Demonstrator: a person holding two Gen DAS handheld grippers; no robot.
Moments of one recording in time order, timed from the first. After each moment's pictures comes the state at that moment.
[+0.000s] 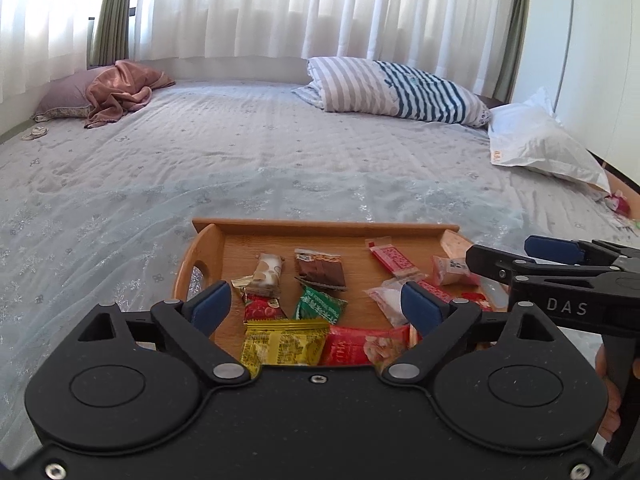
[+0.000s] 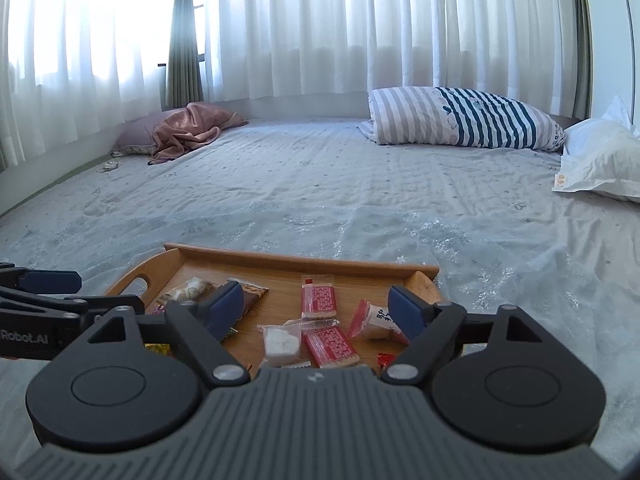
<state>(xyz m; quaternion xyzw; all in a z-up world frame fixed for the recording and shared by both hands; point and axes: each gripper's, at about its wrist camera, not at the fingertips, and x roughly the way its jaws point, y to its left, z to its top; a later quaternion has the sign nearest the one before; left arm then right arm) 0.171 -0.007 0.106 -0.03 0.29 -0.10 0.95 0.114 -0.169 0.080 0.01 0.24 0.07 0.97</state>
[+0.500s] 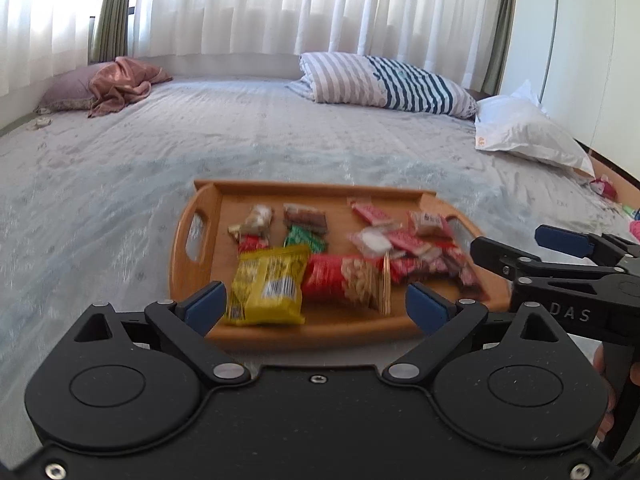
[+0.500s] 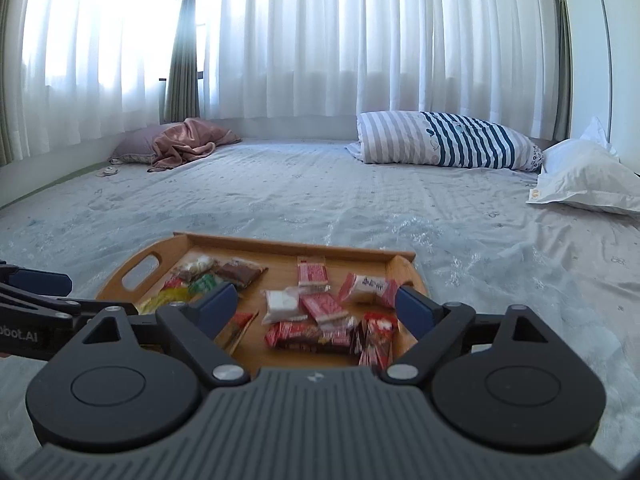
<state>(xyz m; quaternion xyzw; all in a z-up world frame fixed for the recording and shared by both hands) 0.092 -0.008 0.080 -0.03 0.30 -0.10 0.95 0.030 -0.163 0.058 -0.01 0.21 0.05 0.98</state>
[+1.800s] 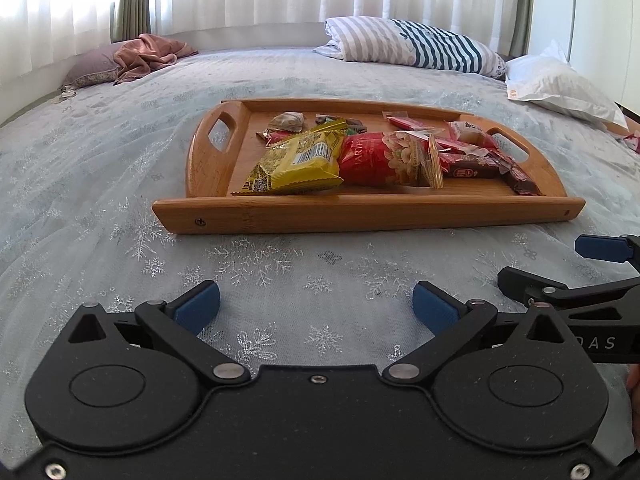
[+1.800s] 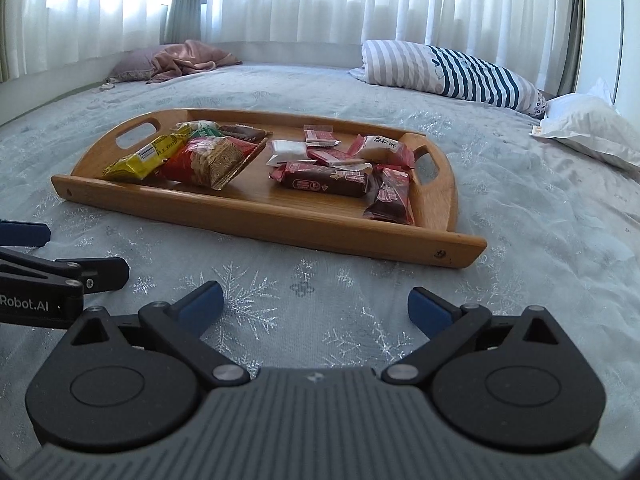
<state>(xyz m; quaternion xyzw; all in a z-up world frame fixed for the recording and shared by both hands) 0.078 -0.010 -0.012 0.00 0.32 -0.06 0.94 0.010 -0.149 -0.026 -0.04 0.30 0.04 0.95</state>
